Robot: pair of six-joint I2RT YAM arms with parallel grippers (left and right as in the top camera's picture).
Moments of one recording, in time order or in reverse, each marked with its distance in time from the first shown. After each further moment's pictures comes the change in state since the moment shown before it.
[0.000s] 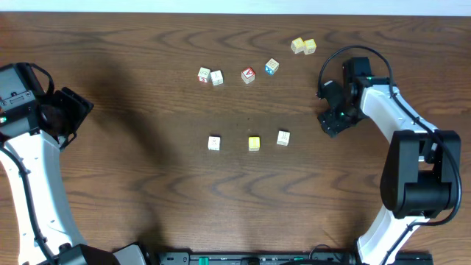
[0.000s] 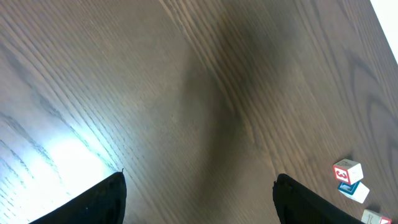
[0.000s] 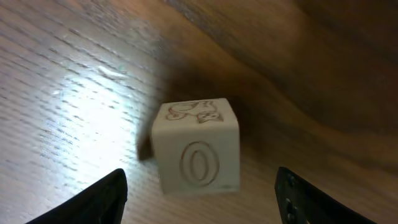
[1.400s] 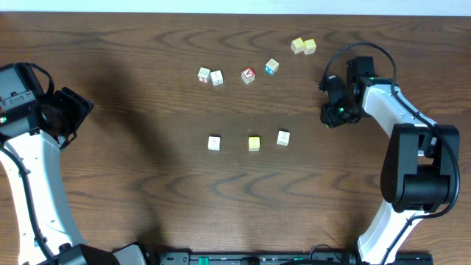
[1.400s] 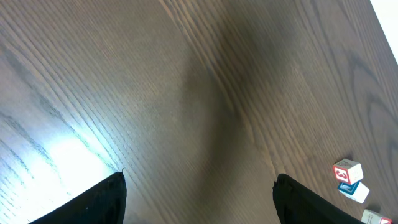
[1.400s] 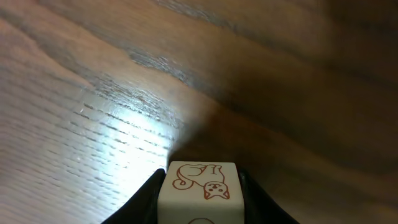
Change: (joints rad) left arm 0.000 0.000 0.000 0.000 0.000 0.000; right arm -0.023 0.043 0.009 0.070 -0.150 0.197
